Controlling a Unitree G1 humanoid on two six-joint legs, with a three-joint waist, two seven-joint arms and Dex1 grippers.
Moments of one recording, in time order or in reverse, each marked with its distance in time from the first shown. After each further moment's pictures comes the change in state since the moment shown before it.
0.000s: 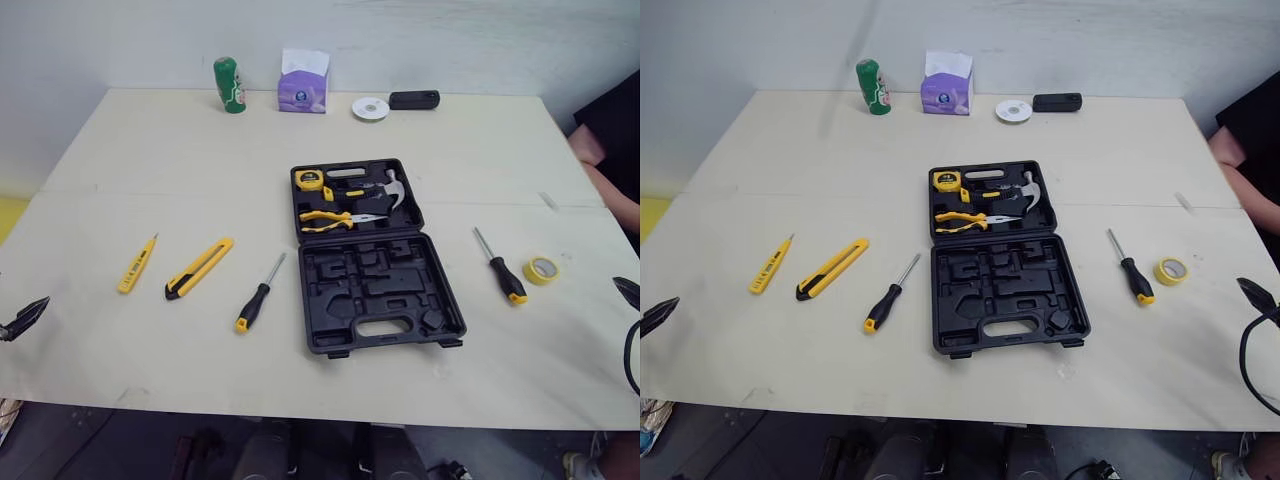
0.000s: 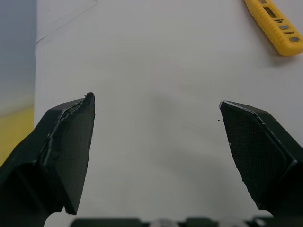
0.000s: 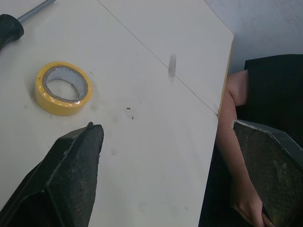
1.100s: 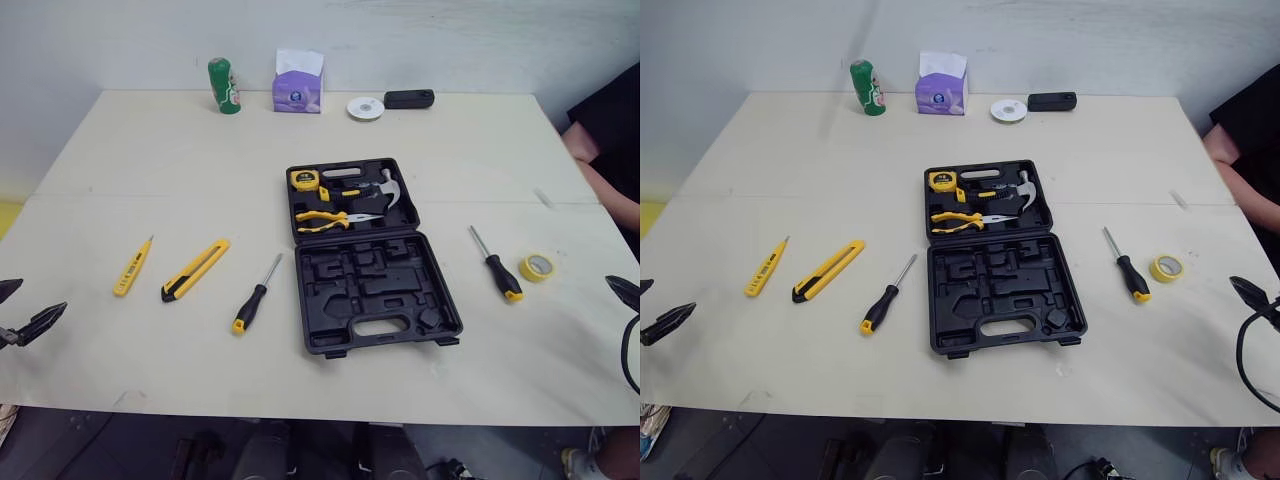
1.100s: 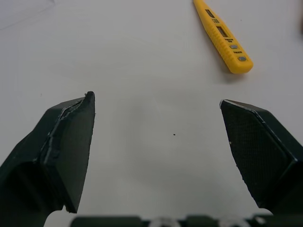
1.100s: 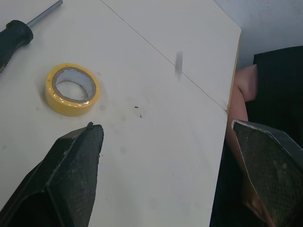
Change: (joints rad) left arm -0.013 -0.029 0.001 -0.011 -0.065 0.082 -0.131; right arm -0.013 0.001 0.014 -0.039 0.032 0.077 0.036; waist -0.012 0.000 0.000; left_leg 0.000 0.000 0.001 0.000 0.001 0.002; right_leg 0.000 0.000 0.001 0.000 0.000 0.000
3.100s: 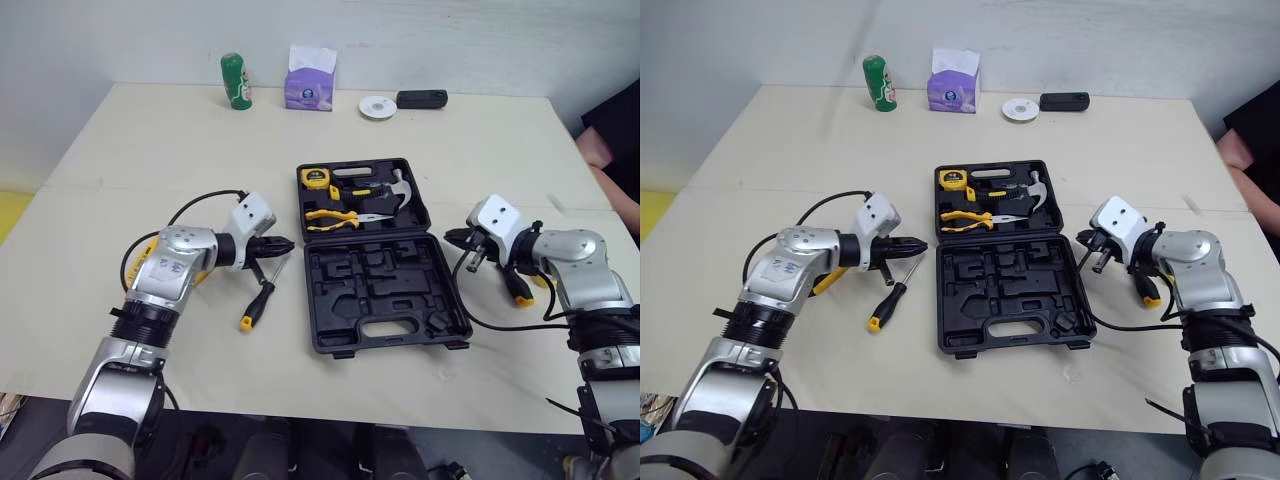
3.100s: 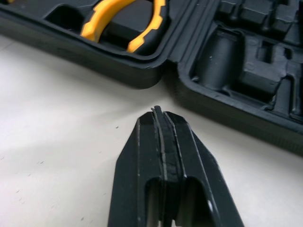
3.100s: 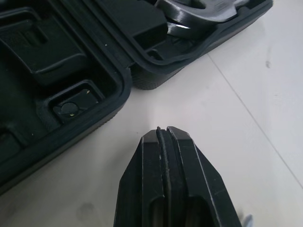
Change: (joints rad) left arm -0.626 -0.523 -0.736 -0.569 0.173 0.728 0.145; right arm -0.644 0.308 0.627 0.012 -0.242 0.292 0.019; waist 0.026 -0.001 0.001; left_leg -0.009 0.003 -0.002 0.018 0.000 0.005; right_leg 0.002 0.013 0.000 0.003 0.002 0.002
